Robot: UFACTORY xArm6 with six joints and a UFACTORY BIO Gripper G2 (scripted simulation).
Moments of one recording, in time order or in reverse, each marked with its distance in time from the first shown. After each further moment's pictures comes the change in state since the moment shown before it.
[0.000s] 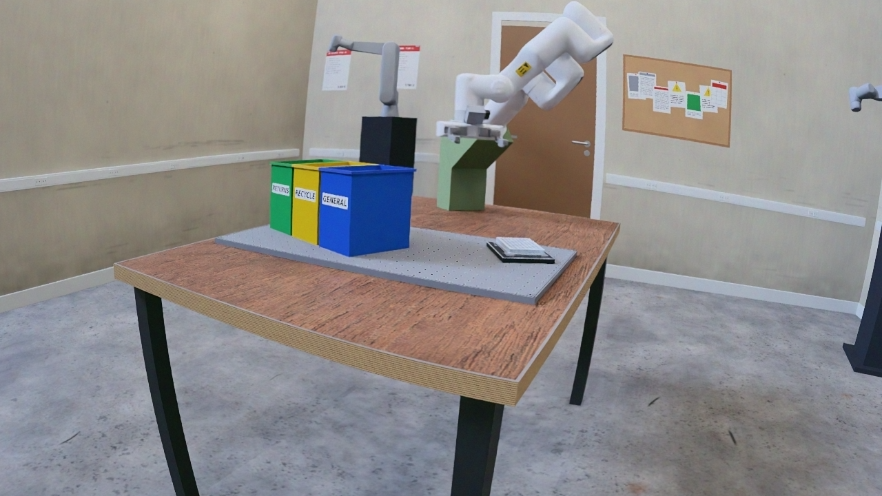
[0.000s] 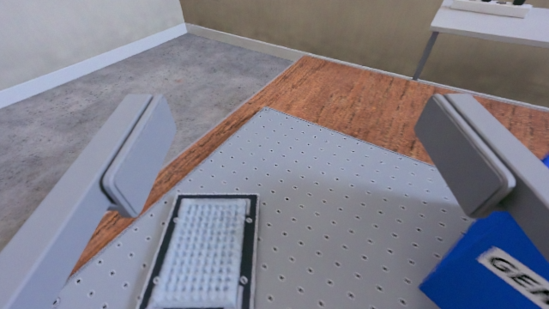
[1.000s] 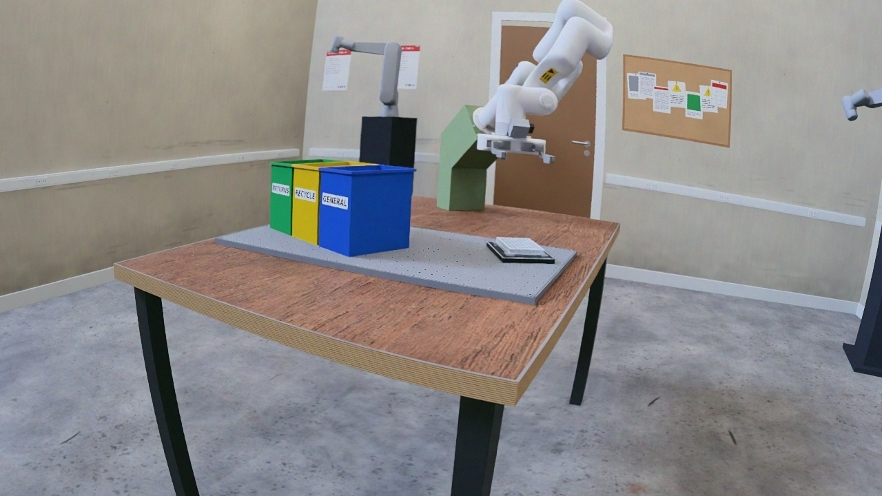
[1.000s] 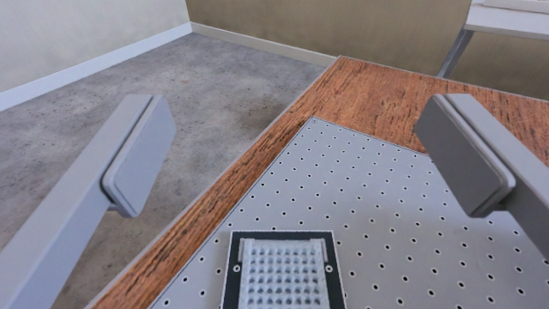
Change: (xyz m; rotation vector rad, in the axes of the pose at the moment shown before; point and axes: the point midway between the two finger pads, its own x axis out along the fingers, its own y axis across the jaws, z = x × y) arm 0.071 0.091 -0.026 -0.002 0.002 -0.002
